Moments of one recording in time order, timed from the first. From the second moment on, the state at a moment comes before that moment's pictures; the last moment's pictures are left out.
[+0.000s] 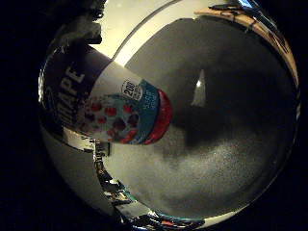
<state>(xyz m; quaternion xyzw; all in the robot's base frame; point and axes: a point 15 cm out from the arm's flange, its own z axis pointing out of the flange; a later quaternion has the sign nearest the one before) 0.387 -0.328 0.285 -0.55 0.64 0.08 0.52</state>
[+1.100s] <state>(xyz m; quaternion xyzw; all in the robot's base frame) 0.374 -0.017 0.439 -0.85 0.51 -0.05 0.05</state>
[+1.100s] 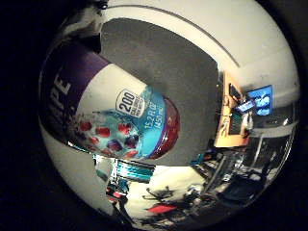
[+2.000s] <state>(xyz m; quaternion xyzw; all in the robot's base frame) 0.400 0.132 0.416 -0.83 0.36 -0.24 -0.35</state>
